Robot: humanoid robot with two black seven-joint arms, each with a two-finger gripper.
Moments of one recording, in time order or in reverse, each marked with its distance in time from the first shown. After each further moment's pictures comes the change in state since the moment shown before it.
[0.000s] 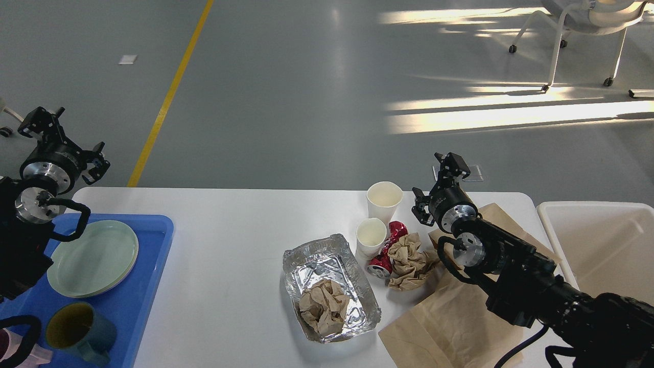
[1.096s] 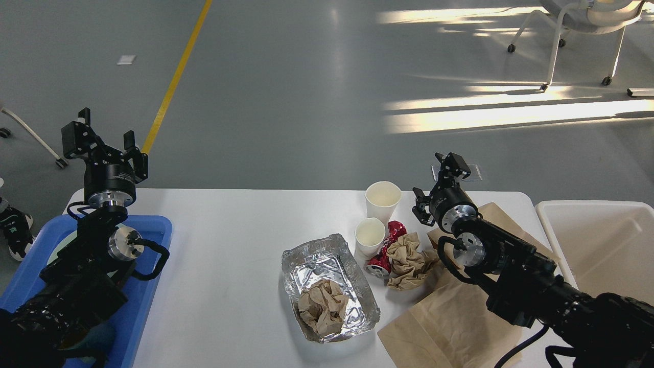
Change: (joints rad) left arm 0.079 -0.228 0.152 -0.001 0.009 -0.003 -0.683; right arm 0.000 0.000 0.000 -0.001 0.000 0.000 0.000
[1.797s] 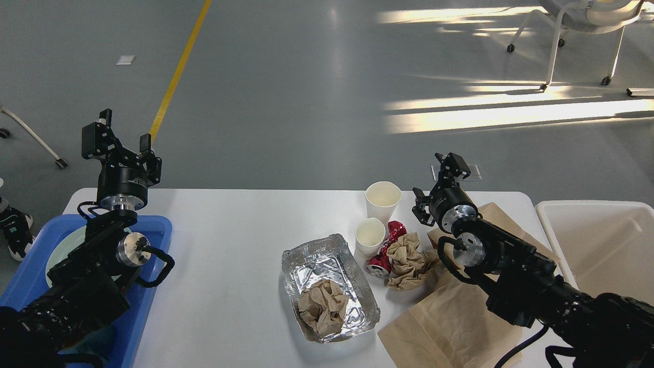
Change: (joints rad) left arm 0.002 -0.001 0.089 -0.004 -0.007 0.001 -0.034; right arm 0.000 0.000 0.000 0.000 0.000 0.000 0.000
